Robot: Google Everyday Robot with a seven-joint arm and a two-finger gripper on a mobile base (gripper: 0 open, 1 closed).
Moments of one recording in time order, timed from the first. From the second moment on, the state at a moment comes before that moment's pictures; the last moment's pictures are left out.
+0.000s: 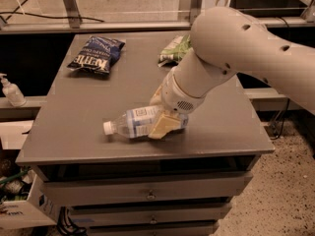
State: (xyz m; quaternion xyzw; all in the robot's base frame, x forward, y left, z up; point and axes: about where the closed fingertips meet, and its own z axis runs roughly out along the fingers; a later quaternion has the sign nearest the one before) arm 0.494 -0.005 0.827 -0.69 0.68 0.12 0.22
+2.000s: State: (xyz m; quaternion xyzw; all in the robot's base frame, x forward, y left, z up) arm 0.612 0.076 0.881 -0.71 0.63 0.07 0.30
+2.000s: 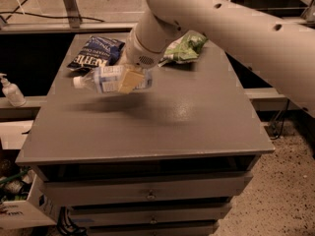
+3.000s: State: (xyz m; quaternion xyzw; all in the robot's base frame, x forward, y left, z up) arm 0.699 0.084 0.836 -0.74 0.61 0.02 0.29
